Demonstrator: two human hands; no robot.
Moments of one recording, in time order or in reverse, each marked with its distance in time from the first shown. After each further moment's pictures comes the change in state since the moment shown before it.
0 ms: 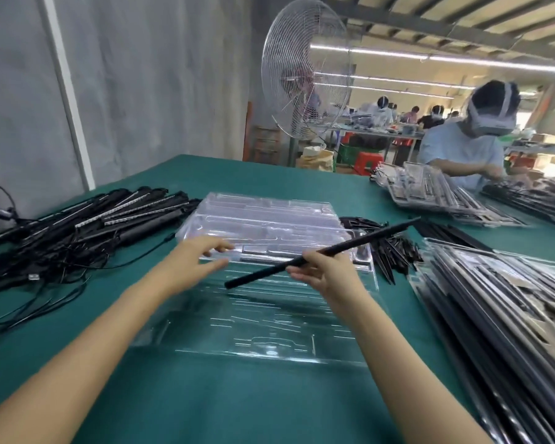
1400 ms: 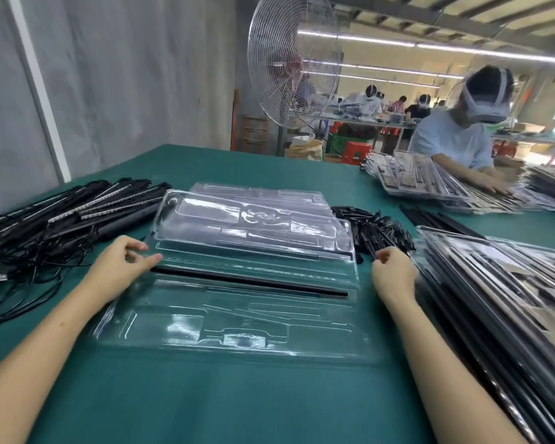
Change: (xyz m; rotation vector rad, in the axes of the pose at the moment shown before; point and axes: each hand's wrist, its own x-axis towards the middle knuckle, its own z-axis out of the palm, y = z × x) left_hand -0.023 -0.074 -0.011 -0.175 0.328 -0.428; right_hand 0.026 -0.004 -0.106 -1.094 0.687 -0.151
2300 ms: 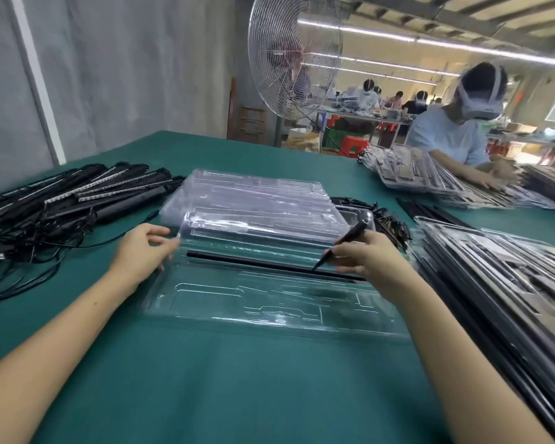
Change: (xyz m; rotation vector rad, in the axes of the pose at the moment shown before) left_hand -0.003 0.009 0.032 -0.217 0.020 -0.047; right_hand -0.045 -0.043 -0.026 0.695 -0.606 0.009
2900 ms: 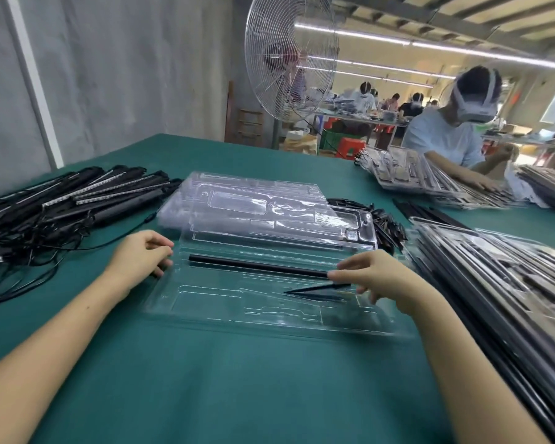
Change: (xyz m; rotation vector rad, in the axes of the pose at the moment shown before) left_hand -0.003 0.003 -0.004 0.019 -0.088 -0.048; right_hand -0.024 -0.002 -0.017 -0.627 -0.089 0.139
